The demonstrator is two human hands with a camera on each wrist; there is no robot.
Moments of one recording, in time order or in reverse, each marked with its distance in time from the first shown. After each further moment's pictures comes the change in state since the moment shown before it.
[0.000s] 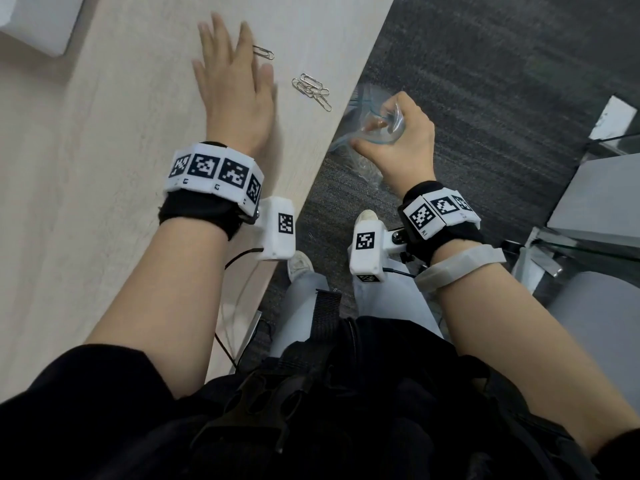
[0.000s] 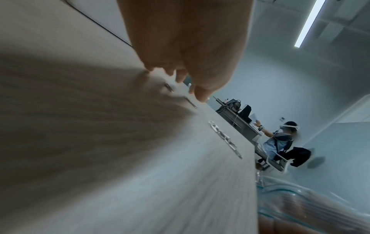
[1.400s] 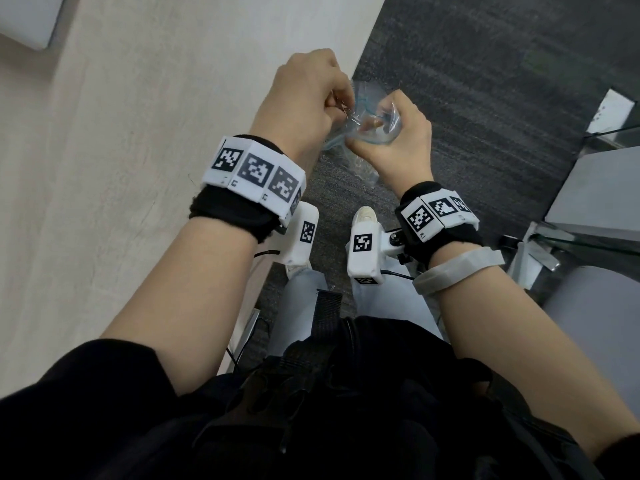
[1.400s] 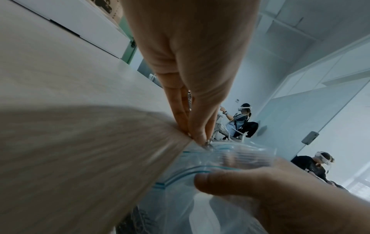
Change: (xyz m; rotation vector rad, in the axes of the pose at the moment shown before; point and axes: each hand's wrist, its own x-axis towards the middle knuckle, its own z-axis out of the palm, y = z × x) left_hand -0.004 0.053 0.015 -0.078 -0.222 0.353; right_hand -0.004 0.004 0.001 -0.013 0.010 -0.030
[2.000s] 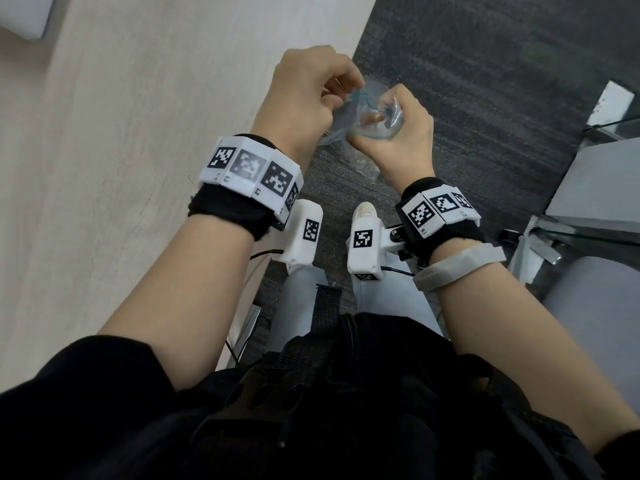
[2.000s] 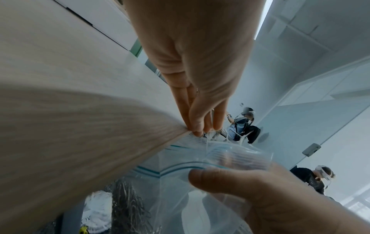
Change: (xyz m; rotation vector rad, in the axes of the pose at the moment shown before) left_hand -0.020 0.011 0.006 -0.319 0.086 -0.036; right_hand -0.011 -0.002 -0.003 -0.008 0.042 -0.017
